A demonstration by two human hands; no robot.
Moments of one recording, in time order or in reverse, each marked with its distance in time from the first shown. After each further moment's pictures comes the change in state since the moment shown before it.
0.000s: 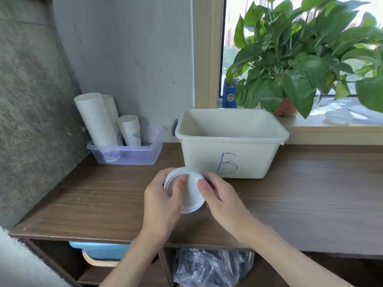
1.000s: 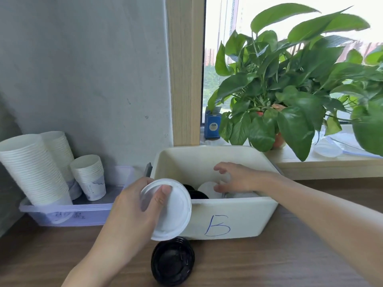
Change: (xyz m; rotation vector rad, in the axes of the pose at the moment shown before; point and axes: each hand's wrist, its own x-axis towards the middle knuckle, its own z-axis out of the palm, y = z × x) left_hand 0.129 0.019 0.015 0.161 -0.265 0.062; right_hand 0.193 0.041 -0.150 -0.777 -0.291 0.365
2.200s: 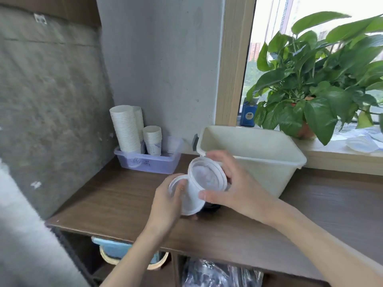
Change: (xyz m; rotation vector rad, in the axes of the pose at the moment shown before) left_hand -0.112 -0.016 -0.015 -0.216 0.150 -0.366; right_hand -0.174 -0.131 0.069 0.553 0.160 -0.491
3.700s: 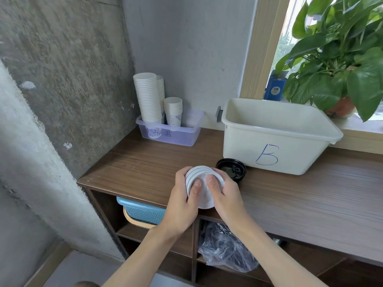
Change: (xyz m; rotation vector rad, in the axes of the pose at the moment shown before) left_hand -0.047 -0.065 -0.012 -0.019 -0.033 0.256; right_hand -0.018 0.070 0.129 0.310 0.234 0.159
